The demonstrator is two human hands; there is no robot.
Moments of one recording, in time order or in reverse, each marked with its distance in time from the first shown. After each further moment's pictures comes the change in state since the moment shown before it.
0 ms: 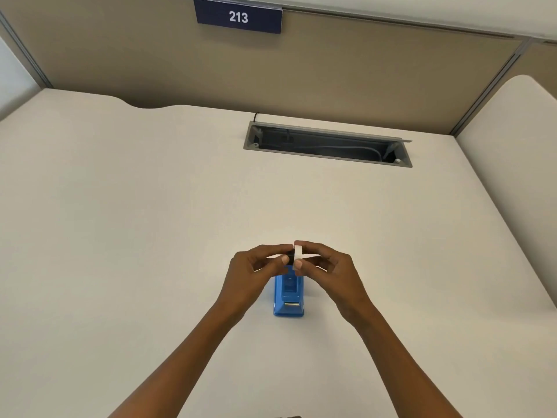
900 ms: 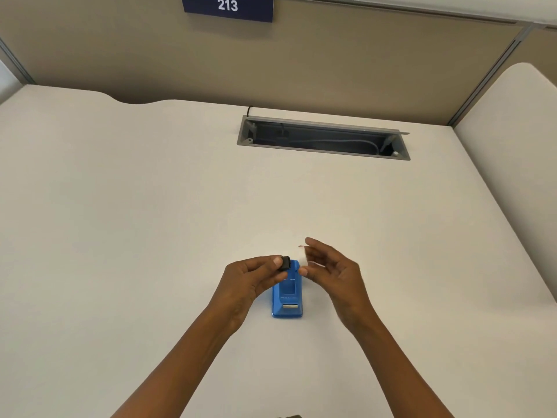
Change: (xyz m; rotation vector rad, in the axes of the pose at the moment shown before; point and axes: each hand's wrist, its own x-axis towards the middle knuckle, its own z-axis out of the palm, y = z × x) left_hand 0.004 -0.010 0.000 -0.477 0.034 -0.382; right_hand -0.003 0.018 -0.005 0.178 0.126 0.023
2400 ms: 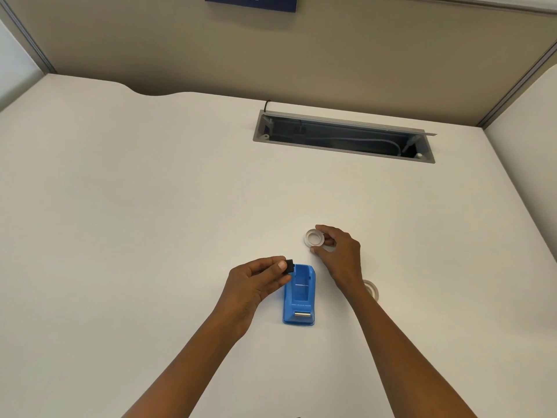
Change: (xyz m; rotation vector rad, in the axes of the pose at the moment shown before) left_hand 0.006 -0.003 -0.015 -0.072 0.070 -0.009; right_hand 0.082 0.025 0.007 -0.626 0.170 -0.100
